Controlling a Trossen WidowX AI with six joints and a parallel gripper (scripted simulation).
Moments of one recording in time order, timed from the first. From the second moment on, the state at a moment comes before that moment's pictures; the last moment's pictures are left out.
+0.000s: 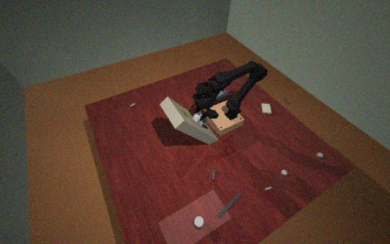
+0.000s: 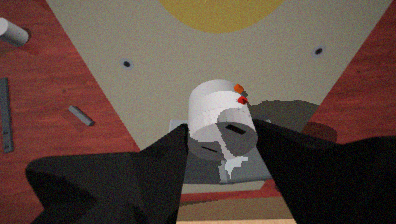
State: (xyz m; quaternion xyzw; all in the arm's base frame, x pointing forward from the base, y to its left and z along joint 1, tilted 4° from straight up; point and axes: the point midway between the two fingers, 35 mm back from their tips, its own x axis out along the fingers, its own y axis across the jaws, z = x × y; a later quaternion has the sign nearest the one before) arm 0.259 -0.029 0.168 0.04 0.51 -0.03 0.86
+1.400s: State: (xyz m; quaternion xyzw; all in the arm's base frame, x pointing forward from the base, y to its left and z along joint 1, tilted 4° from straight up) arm 0.236 -0.067 0.258 0.04 0.51 -0.03 0.86
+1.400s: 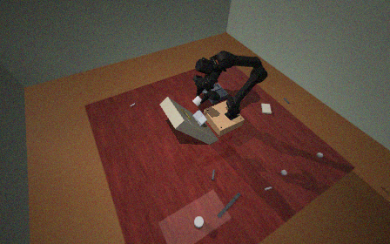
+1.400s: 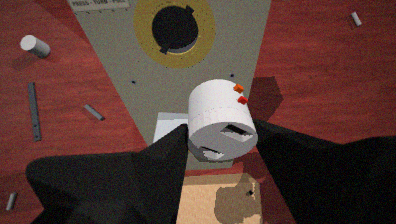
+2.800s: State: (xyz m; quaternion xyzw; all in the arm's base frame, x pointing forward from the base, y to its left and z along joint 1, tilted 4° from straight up) arm 0.150 -0.225 0.222 0.22 0.48 -0.37 0.77
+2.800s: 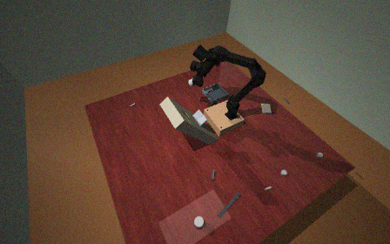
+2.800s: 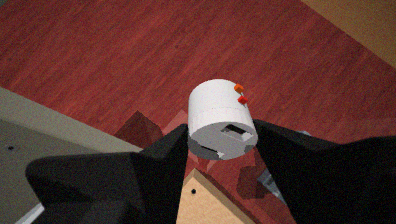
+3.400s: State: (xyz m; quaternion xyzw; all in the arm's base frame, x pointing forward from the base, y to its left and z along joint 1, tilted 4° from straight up) arm 0.095 -0.261 0.210 0.29 0.42 -0.50 0.70
